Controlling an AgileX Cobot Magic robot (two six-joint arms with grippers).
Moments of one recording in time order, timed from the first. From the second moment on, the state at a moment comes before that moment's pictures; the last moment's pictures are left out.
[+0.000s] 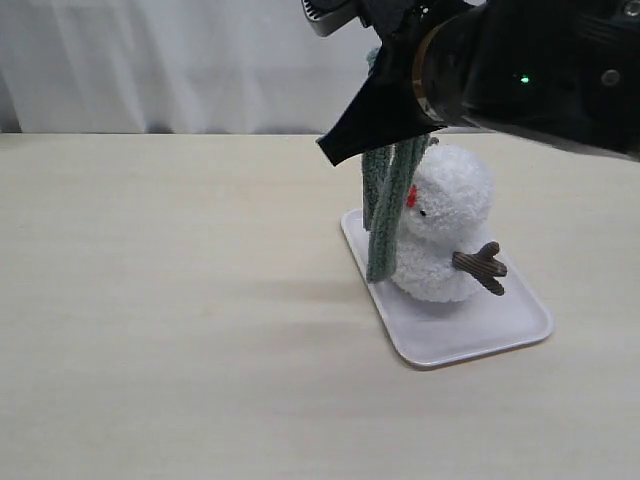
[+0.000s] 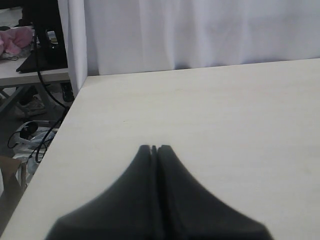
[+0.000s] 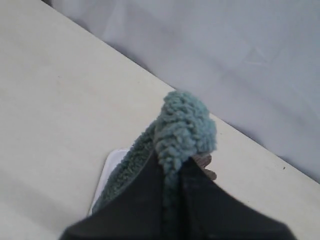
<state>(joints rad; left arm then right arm) 0.02 0.00 0.00 0.05 0.31 0.06 0.81 1.51 -1.23 -1.02 0.76 0.75</state>
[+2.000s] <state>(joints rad) 0.02 0.00 0.00 0.05 0.31 0.06 0.78 1.60 -1.23 -0.99 0.69 0.67</state>
